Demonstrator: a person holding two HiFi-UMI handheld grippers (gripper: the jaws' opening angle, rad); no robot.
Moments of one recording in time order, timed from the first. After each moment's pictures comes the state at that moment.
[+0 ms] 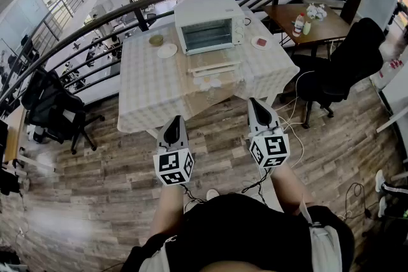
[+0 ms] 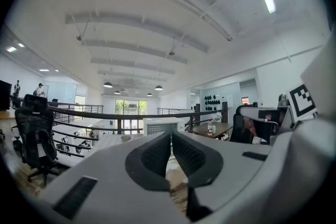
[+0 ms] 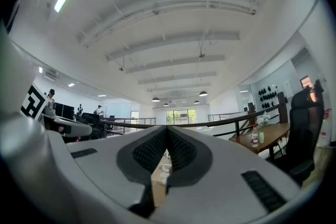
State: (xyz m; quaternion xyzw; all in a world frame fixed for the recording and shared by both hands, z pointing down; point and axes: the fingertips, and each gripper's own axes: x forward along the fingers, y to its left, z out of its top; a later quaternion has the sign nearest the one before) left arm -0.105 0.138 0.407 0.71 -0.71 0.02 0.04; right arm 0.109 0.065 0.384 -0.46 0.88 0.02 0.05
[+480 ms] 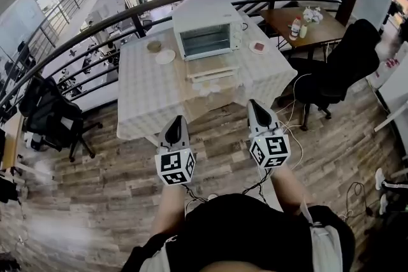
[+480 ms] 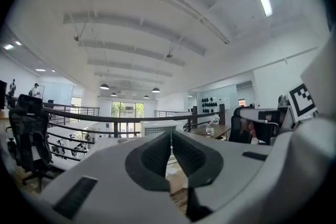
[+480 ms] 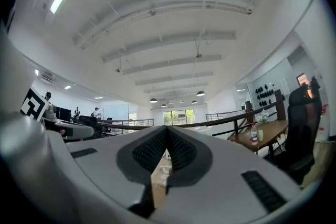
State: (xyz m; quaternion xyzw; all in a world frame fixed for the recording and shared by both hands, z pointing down) left arm -0.114 0.130 0.404 0.72 -0.69 0.02 0.03; right arm 0.100 0.065 0.387 -0.47 0.88 0.00 0.06
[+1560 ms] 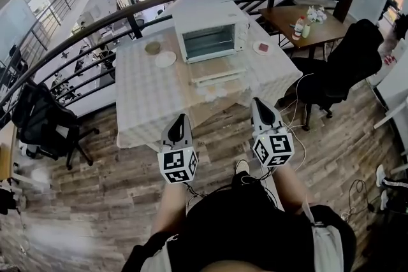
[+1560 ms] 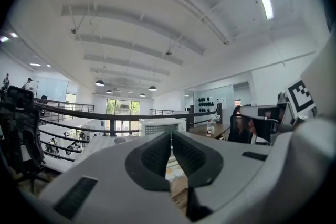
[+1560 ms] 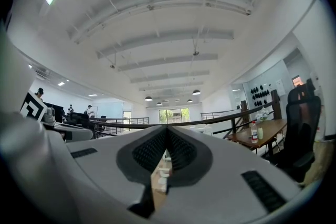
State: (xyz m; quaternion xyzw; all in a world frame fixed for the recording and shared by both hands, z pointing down) left arm -0.174 0.065 0.430 0.74 -0.67 0.02 0.04; right arm 0.045 0.010 0.403 -0.50 0.86 0.00 0.06
